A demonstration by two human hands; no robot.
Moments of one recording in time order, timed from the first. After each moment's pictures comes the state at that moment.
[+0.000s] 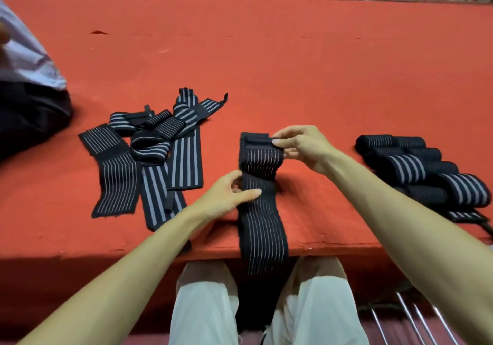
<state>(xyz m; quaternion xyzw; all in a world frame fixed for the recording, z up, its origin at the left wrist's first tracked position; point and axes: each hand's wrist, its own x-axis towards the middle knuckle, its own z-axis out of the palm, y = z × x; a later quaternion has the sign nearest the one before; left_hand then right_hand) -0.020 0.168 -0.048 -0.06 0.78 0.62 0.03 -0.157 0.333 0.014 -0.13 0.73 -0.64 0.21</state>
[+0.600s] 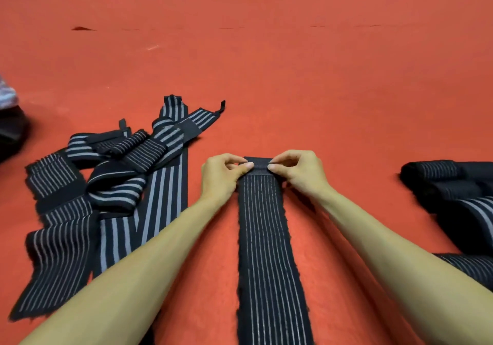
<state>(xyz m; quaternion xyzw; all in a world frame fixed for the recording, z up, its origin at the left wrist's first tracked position) -0.197 0.115 -0.080 -0.19 0.82 0.51 -0.18 -0.267 0.278 -0.075 -0.15 0.84 -0.51 0.06</state>
